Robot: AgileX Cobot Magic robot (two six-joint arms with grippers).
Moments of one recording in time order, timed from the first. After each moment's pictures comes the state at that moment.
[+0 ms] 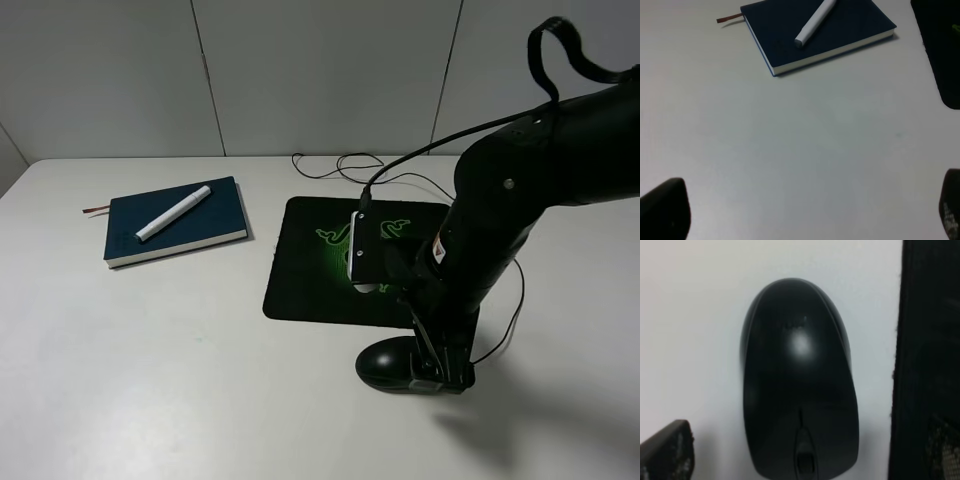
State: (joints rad) left arm 0.00 -0.01 -0.49 -0.05 1.06 0.09; right arm 0.71 1.68 -0.84 0.05 0.66 -0.81
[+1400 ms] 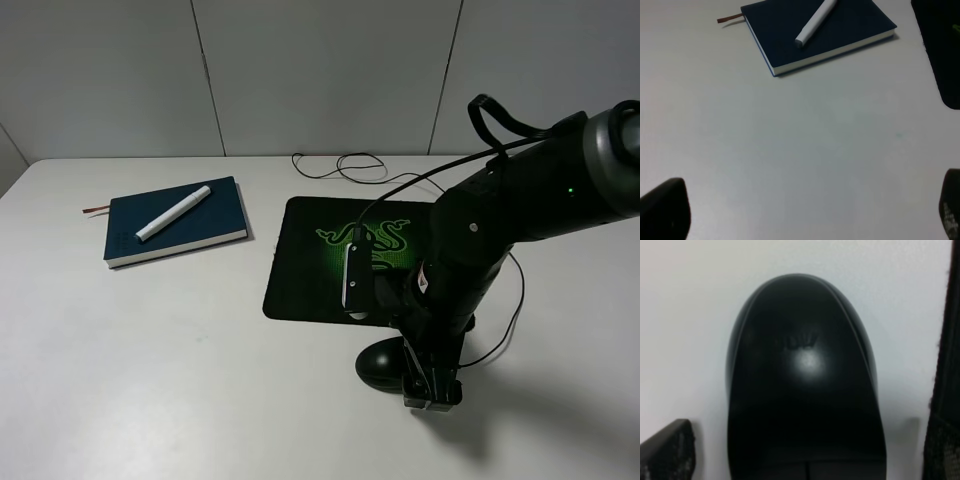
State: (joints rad) left arm 0.00 -0.01 -0.49 -0.05 1.06 0.09; right arm 0.71 1.80 -0.81 0.04 0.55 -0.81
